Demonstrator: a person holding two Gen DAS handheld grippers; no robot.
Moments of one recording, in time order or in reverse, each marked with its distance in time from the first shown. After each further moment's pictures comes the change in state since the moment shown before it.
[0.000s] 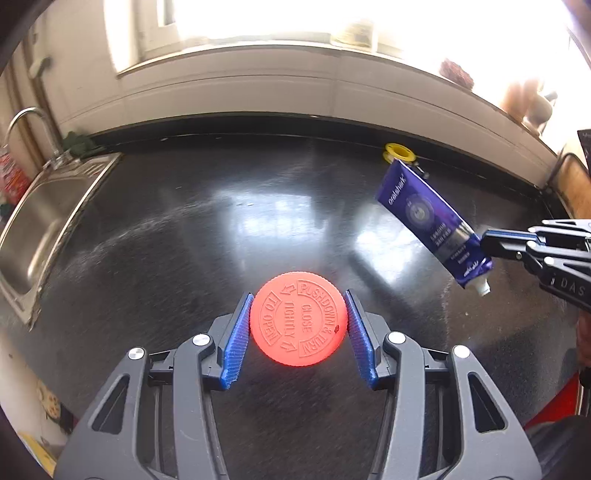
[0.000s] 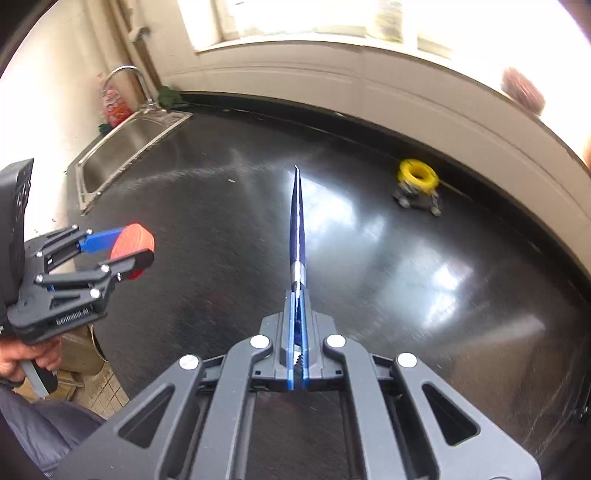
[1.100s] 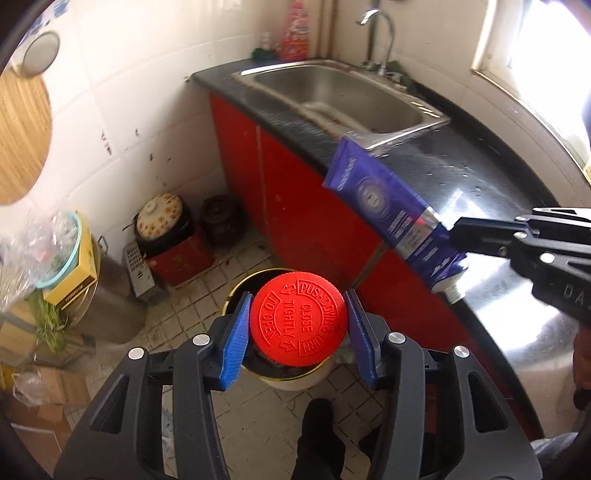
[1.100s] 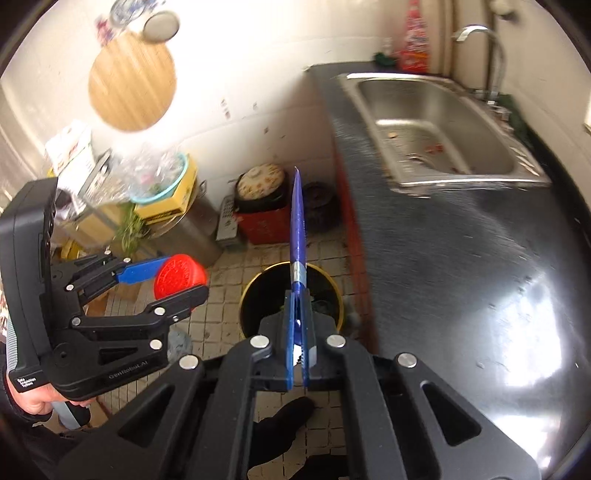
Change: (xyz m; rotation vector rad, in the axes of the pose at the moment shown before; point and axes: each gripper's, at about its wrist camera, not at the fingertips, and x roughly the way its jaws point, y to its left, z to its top) left arm -0.174 0.265 -0.236 -0.693 0.036 0.476; right arm 0.068 0.456 0.023 -0.697 0.151 0.519
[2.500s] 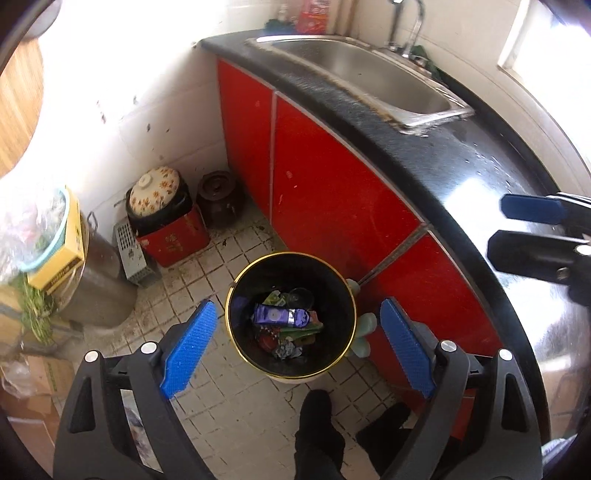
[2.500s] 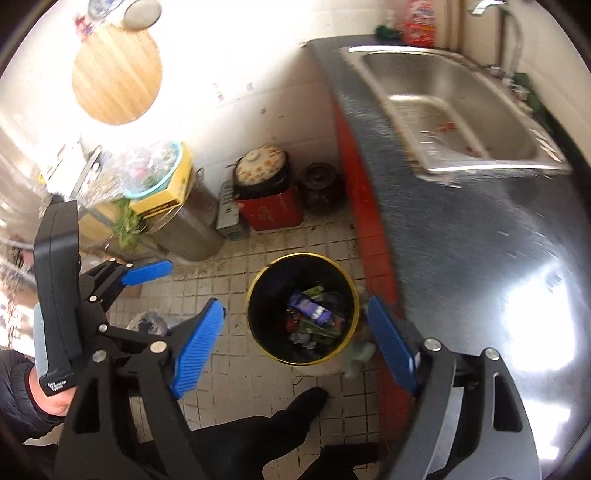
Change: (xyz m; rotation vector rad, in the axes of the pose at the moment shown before) left arm 0.051 0.036 0.002 -0.016 0.068 -0.046; right arm 0.029 0.001 0.022 0.085 0.071 -0.005
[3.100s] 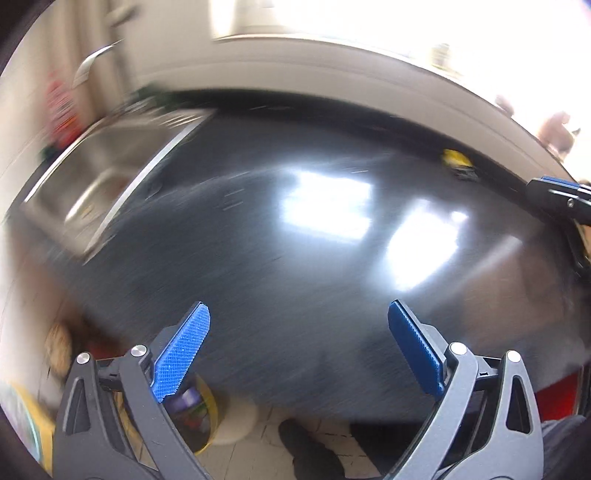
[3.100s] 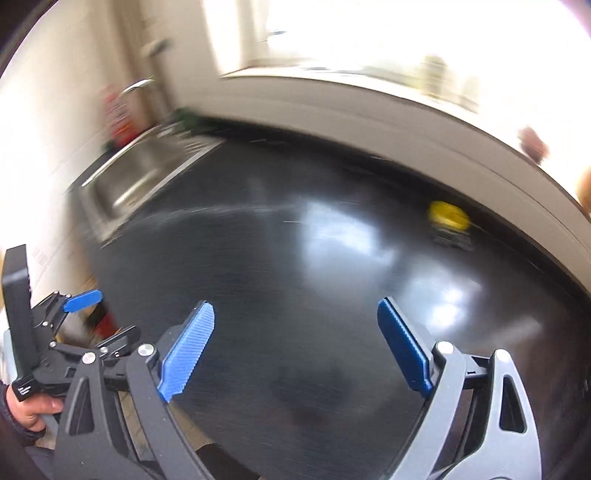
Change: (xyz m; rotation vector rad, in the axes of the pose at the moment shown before) left arm -0.033 -0.314 0.010 0.635 -0.059 -0.371; right arm -0.266 -0.219 -0.246 0.724 -0.287 -0.595
